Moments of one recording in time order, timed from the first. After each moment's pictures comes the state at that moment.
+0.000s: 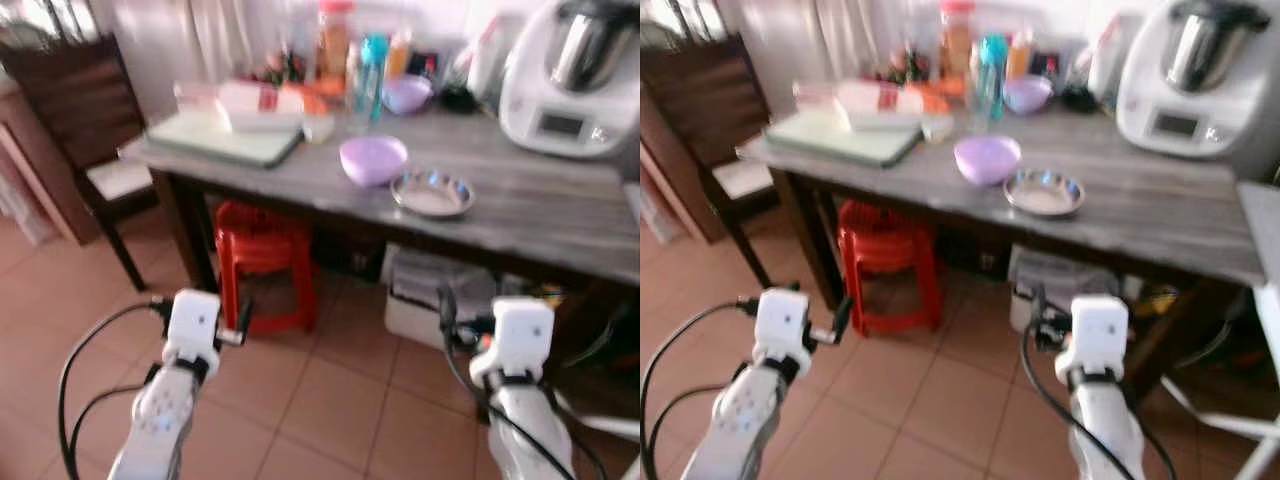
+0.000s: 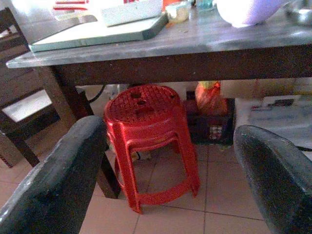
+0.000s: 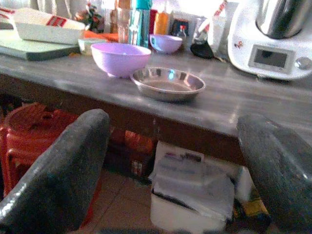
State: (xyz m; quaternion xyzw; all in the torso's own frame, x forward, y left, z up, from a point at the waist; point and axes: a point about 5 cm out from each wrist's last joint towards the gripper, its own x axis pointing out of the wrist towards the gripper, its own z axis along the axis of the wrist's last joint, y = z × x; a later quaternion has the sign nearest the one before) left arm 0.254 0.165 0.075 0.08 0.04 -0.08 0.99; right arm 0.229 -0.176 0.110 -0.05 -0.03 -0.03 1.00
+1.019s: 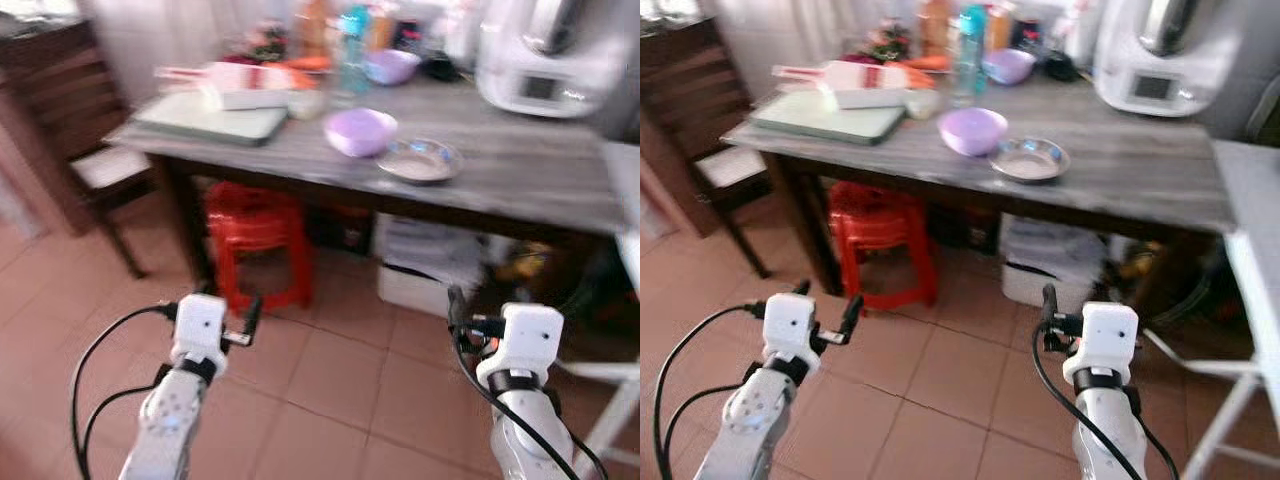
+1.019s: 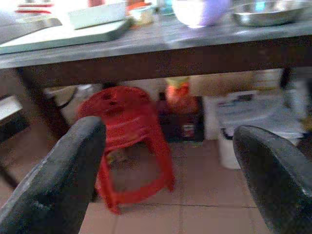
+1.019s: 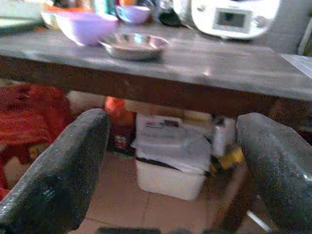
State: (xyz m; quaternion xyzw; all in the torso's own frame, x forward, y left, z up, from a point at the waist) left arm 0.256 0.157 0.067 0.06 0.01 -0.10 0.99; right arm 0.228 -0.185 0.097 -0.04 -0.01 -0.06 1.00
